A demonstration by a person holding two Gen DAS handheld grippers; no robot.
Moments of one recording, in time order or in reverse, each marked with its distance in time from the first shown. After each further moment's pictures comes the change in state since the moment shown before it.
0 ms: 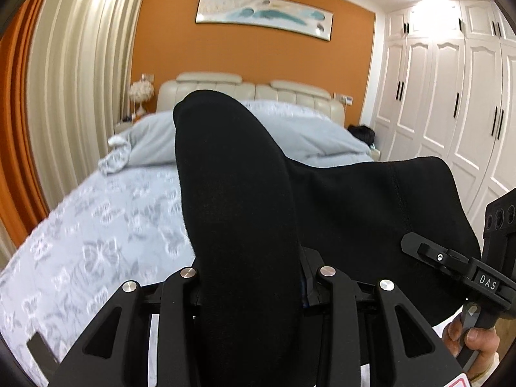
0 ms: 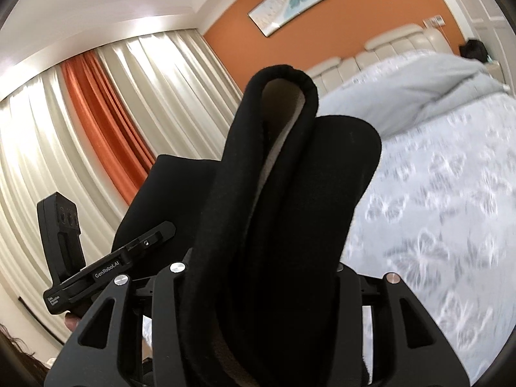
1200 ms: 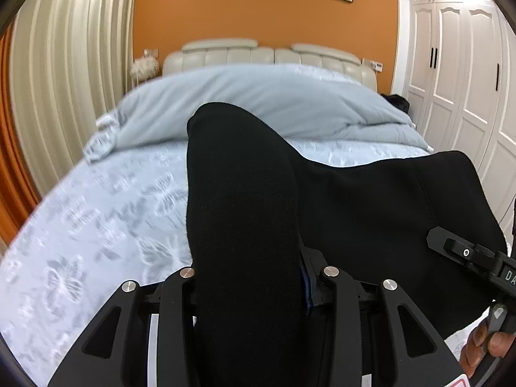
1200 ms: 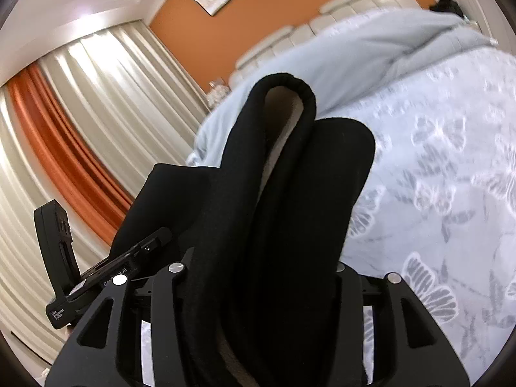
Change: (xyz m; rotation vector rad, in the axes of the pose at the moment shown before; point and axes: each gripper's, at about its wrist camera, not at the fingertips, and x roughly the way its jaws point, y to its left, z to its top) left arm 0.262 0.029 -0.016 0.020 0.150 0.100; right arm 0.170 -0.183 0.000 0.148 0.102 -0.130
